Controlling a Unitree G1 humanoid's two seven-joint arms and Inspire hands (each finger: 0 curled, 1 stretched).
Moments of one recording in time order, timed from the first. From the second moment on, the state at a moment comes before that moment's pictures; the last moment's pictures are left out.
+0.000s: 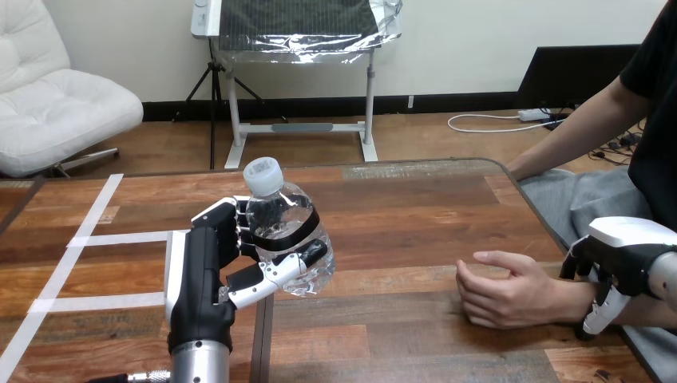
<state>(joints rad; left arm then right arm) 0.13 -0.04 -0.07 0.07 0.20 -0.33 0.20 -0.43 -0.78 0.30 0.63 -0.76 -0.06 0.37</state>
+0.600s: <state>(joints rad) 0.14 -0.04 -0.06 0.06 0.20 -0.32 0.20 -0.50 -0.76 0.35 0.72 -0.75 -0.08 0.36</state>
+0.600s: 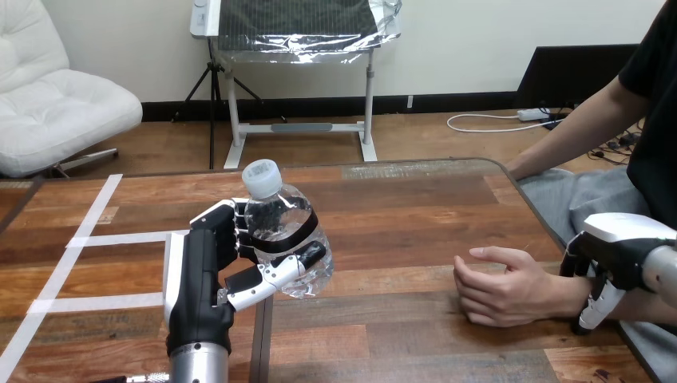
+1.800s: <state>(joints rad) 0.14 -0.04 -0.06 0.06 0.19 -0.33 0.19 -0.55 -0.75 0.36 0.78 -0.75 -0.11 0.38</state>
